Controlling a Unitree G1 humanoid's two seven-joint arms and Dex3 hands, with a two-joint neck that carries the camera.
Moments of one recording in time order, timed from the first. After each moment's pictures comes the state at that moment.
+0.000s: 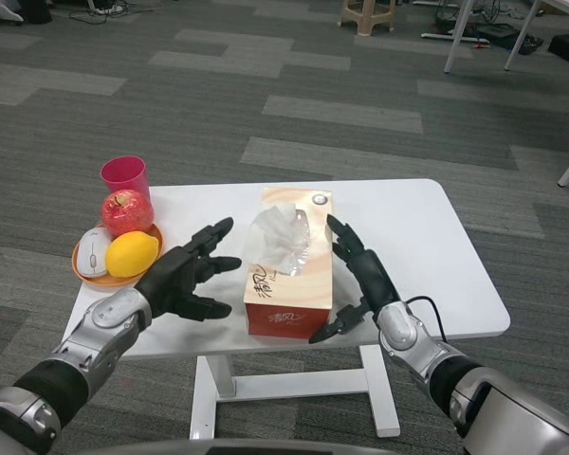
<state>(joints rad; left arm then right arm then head) -0.34 0.36 -0.37 0.70 -0.38 -0.38 -0.34 -0.53 -0.26 0.84 1.08 0.29 -0.68 -0.37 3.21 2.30</state>
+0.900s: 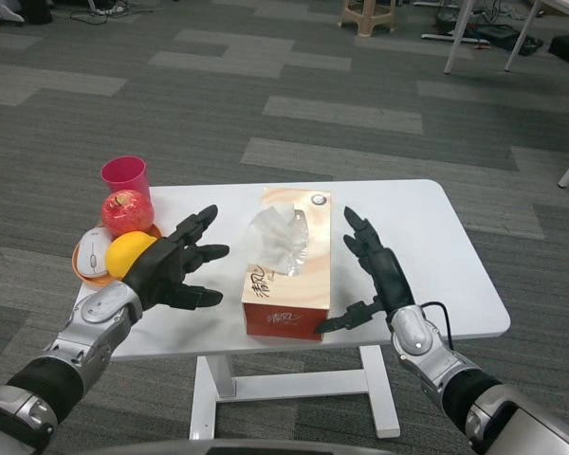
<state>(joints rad) -0.34 0.36 -0.30 0.70 -0.40 -0.39 -0.34 -0.44 -0.31 0.70 0.94 0.29 -0.69 -0.35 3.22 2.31</state>
